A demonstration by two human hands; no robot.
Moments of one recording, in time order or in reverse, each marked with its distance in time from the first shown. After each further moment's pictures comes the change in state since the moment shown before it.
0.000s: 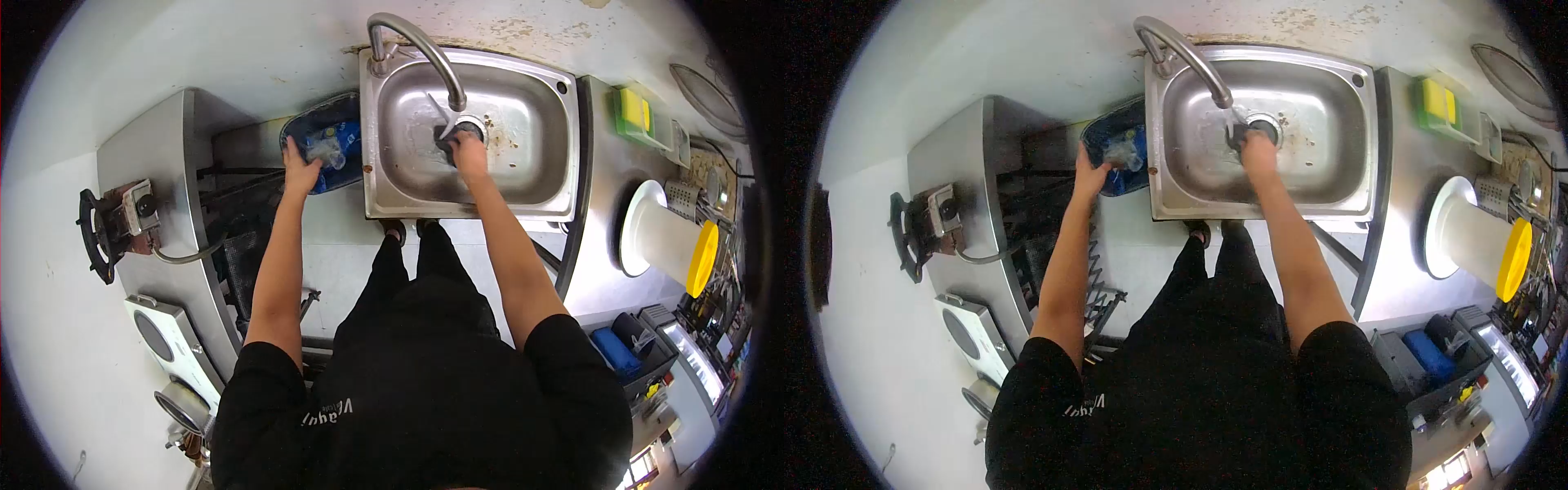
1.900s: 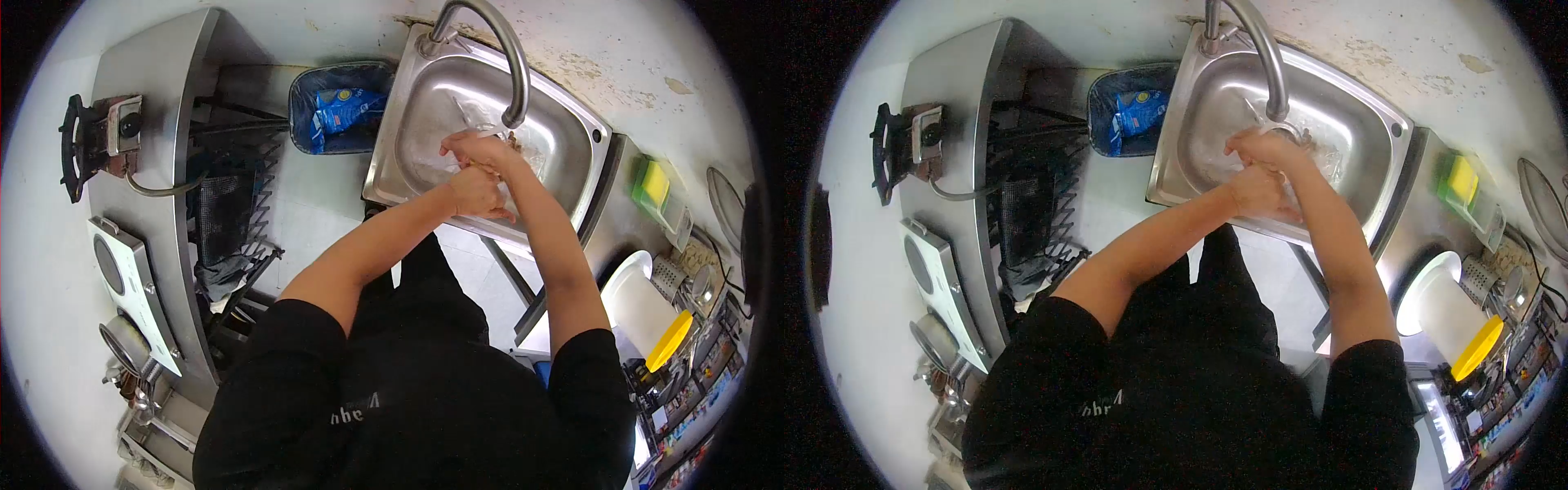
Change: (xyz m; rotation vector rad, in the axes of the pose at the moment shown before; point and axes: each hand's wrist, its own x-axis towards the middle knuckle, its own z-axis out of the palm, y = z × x) left_hand -0.096 0.156 0.202 0.253 -0.543 1.088; right_hand 0.058 -0.071 -0.057 0.310 -1.181 0.243
